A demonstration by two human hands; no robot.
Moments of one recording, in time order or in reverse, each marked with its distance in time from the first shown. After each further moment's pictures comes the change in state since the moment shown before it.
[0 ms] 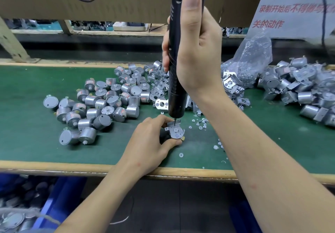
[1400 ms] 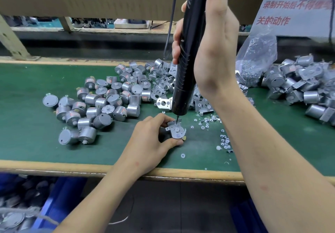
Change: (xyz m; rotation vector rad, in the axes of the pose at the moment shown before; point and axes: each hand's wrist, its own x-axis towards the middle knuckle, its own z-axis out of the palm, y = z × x) left_hand 0.002 0.001 -0.006 -0.089 -0.070 -0.052; right_hand 0.002 -0.007 -0.010 0.108 0.031 0.083
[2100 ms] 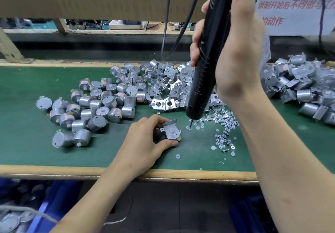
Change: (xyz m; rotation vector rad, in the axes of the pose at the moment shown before) left_hand 0.000 -0.002 0.000 0.023 0.011 0.023; right_hand -0.002 -0.014 -0.033 -0.043 0.012 -0.024
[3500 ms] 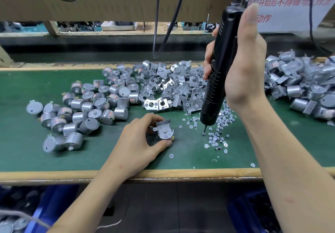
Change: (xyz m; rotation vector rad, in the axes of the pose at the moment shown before) left_hand 0.000 -0.003 0.001 0.010 0.000 0.069; right_hand -0.005 0.019 -0.047 -0.105 0.066 0.060
